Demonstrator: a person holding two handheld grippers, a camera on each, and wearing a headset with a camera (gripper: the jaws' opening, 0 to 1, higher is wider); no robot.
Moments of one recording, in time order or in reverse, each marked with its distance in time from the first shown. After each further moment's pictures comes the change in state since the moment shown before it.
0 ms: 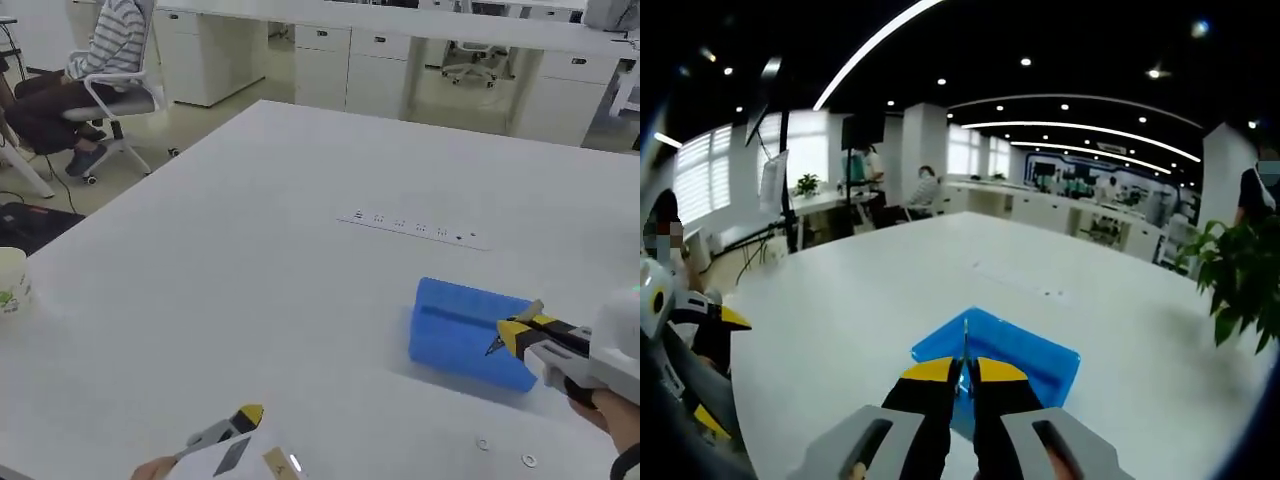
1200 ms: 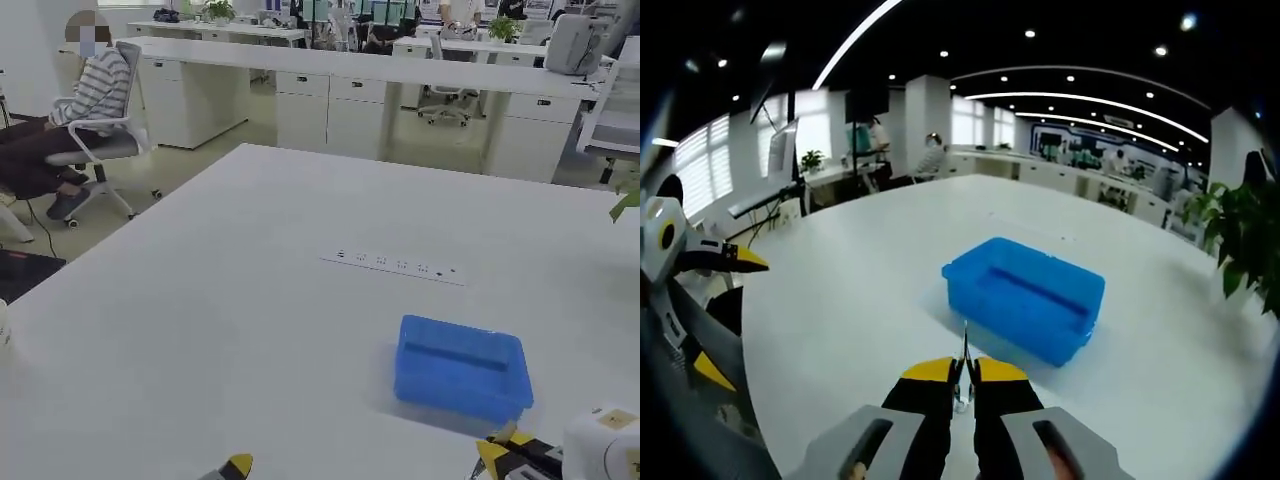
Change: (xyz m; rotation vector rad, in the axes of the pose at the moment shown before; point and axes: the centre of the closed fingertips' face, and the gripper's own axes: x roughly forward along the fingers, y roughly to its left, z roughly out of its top) left arm 0.002 -0.002 -0.002 0.015 0.011 -0.008; right arm -0.013 0.026 -0.075 0.017 0.132 0.030
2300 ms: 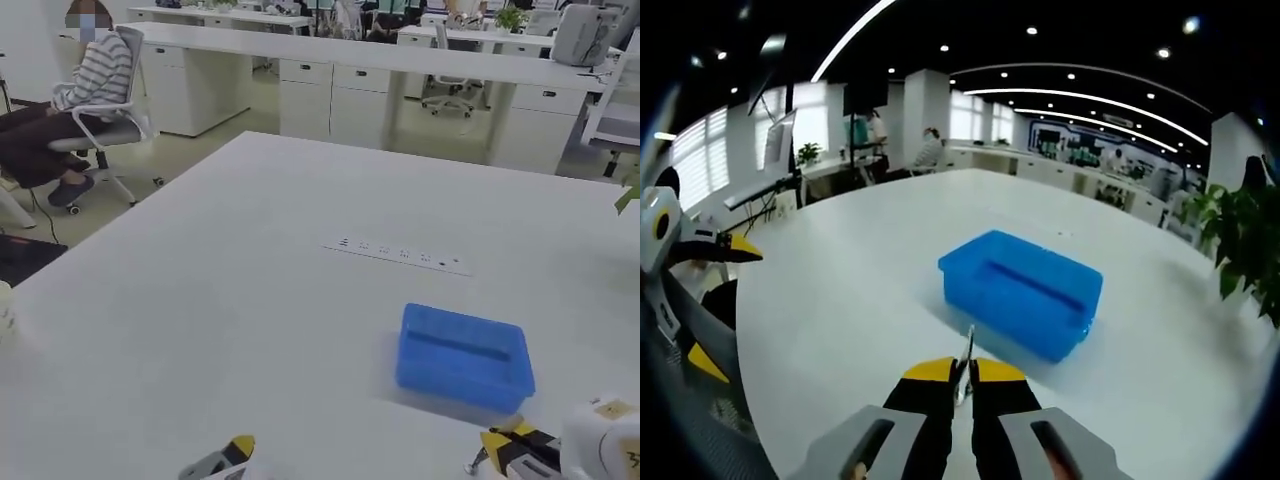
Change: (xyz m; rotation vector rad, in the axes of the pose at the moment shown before) left arm -0.002 0.002 0.001 -0.001 -0.005 0.012; right arm 0.003 -0.002 -0.004 -0.014 0.035 -0.015
